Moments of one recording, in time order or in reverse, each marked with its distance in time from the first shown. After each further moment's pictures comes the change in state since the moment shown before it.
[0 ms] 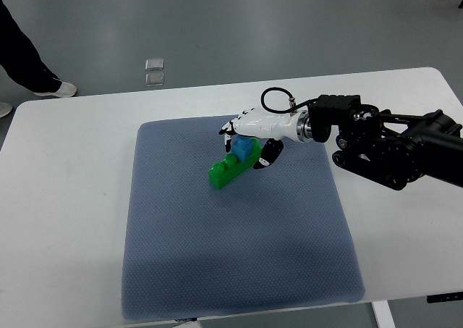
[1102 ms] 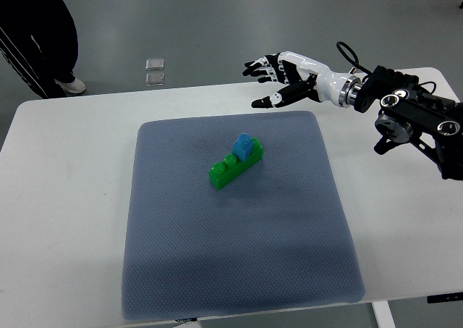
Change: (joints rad) left arm 0.000 0.000 0.000 0.000 0.000 0.000 0.000; right arm -0.111 -0.125 0.261 -0.021 1.087 0.172 -0.079
